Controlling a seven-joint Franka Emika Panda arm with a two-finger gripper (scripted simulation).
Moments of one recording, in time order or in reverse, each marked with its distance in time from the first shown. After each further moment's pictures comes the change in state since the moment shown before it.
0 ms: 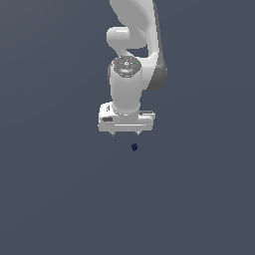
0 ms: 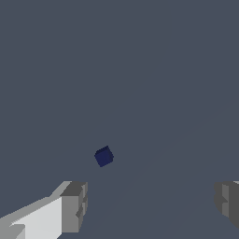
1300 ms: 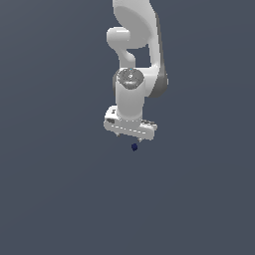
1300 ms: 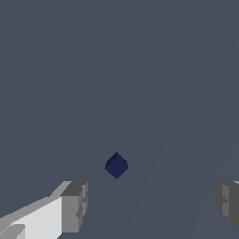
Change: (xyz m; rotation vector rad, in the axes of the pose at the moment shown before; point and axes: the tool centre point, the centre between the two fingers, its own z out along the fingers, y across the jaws) arm -0.005 -0.015 0.035 0.014 -0.001 0.305
